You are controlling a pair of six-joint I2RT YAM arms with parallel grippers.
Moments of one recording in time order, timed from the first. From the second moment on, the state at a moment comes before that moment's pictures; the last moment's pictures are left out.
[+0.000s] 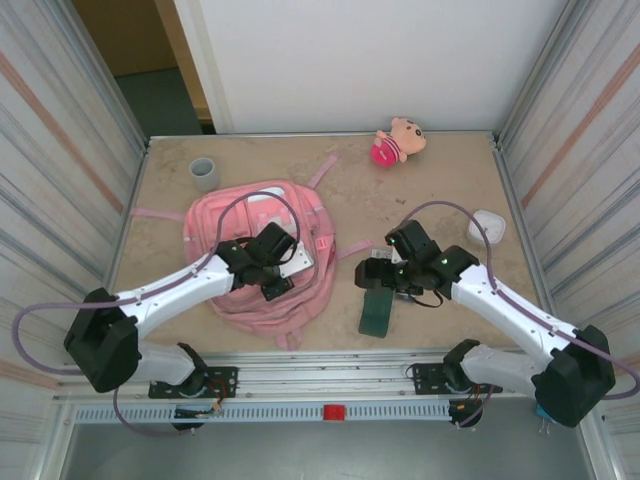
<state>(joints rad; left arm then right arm) -0.78 1.32 0.91 -0.69 -0.04 0.34 0.66 1.07 0.79 -0.72 -0.16 0.68</state>
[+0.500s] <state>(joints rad) -0.74 1.41 1.12 -0.55 0.10 0.13 0.87 0.95 0.49 -0.06 -0.28 0.92</state>
